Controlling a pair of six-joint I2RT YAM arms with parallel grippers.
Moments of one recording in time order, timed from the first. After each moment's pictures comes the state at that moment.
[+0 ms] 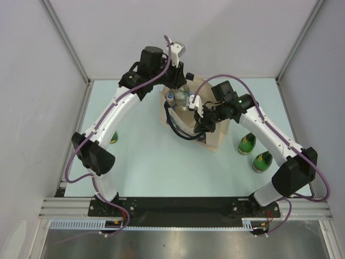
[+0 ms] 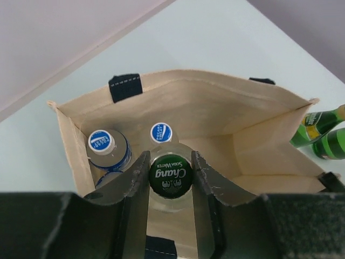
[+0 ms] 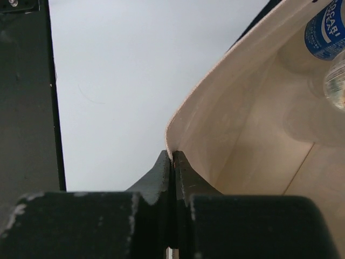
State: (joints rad) left arm -0.55 1.82 2.06 -0.64 0.26 -0.02; right arm 0.51 1.53 1.49 -0.92 -0.70 -0.74
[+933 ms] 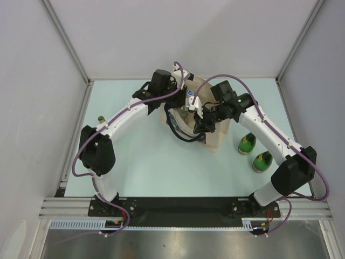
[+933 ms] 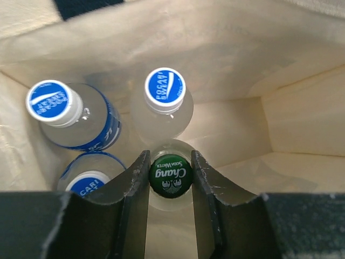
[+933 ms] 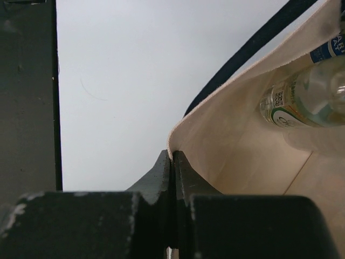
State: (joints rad) left arm -0.56 1.82 1.64 -0.37 0.25 0.02; right arm 0.52 1.54 1.50 -0.95 -0.73 -0.81
